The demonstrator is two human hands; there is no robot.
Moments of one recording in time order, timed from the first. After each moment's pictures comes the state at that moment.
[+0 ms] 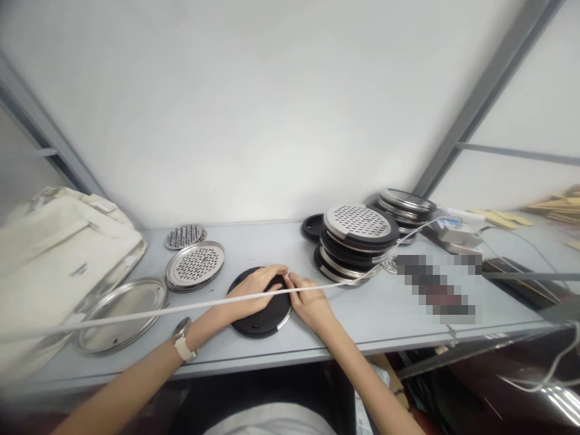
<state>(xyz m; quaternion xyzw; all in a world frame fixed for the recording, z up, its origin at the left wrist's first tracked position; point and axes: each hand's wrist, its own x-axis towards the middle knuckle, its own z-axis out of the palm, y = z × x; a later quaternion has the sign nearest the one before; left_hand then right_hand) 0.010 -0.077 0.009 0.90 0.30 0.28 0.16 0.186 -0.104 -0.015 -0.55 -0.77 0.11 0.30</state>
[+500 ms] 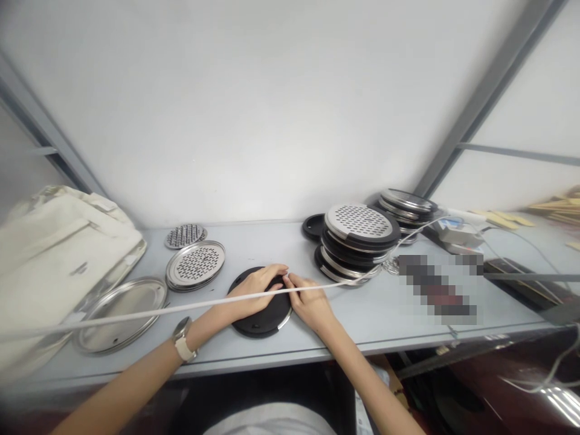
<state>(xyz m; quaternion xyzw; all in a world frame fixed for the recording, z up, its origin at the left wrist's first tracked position) 0.010 -0.076 0.007 0.90 0.30 0.27 0.17 0.184 -0.105 -0.012 -0.54 -0.77 0.12 0.32</state>
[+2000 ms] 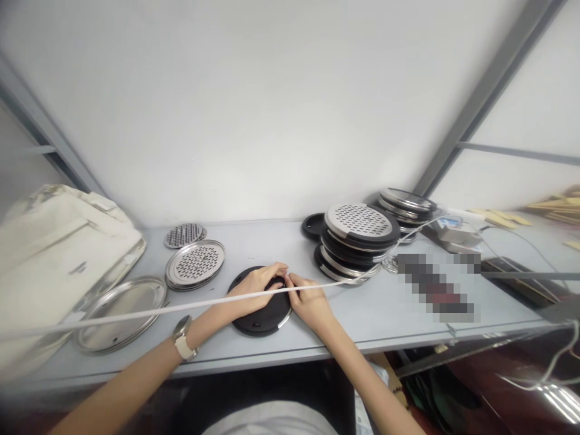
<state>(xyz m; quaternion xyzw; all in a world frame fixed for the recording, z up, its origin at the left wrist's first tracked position) 0.011 -0.076 0.007 0.90 0.32 0.26 0.17 0.183 -0.104 -0.015 -0.53 -0.77 0.12 0.33</state>
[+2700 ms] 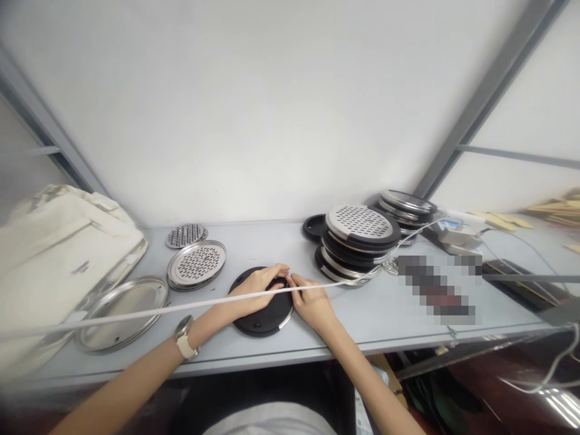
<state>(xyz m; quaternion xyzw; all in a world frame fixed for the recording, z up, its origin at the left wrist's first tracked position) 0.010 -0.075 0.006 0.89 0.31 0.26 0.19 0.188 -0.104 -0.017 -0.54 -0.77 0.10 0.32</state>
